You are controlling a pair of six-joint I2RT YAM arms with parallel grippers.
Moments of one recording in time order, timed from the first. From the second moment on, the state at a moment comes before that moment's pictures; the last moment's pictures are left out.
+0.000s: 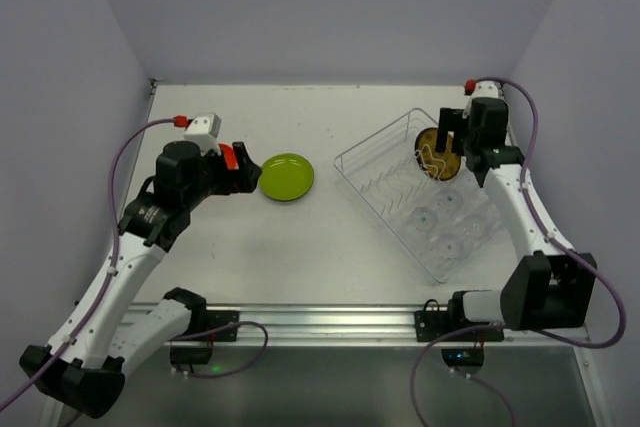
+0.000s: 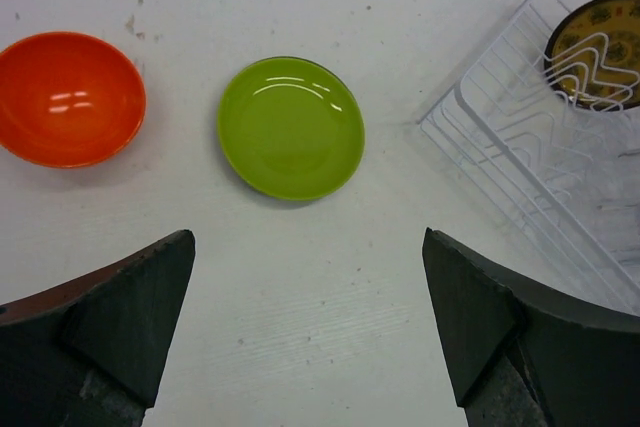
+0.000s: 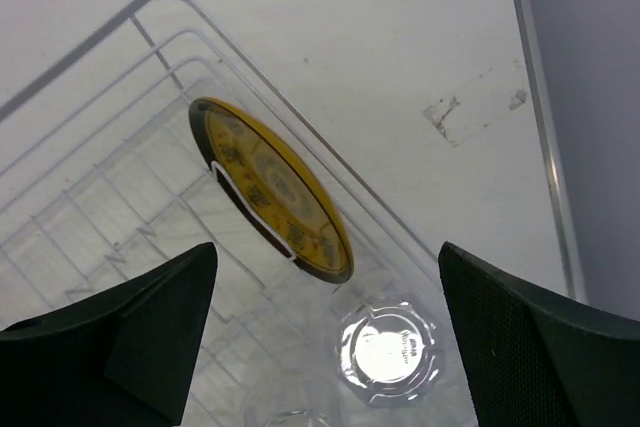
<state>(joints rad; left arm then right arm) -0.36 0.91 0.99 -0.55 0.01 -0.38 0.04 1.29 1.09 -0.37 0.19 0.06</state>
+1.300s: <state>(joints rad) -0.37 0.79 0.77 -0.54 -0.14 -0.34 0.02 1.65 1.26 -0.37 0.03 -0.41</state>
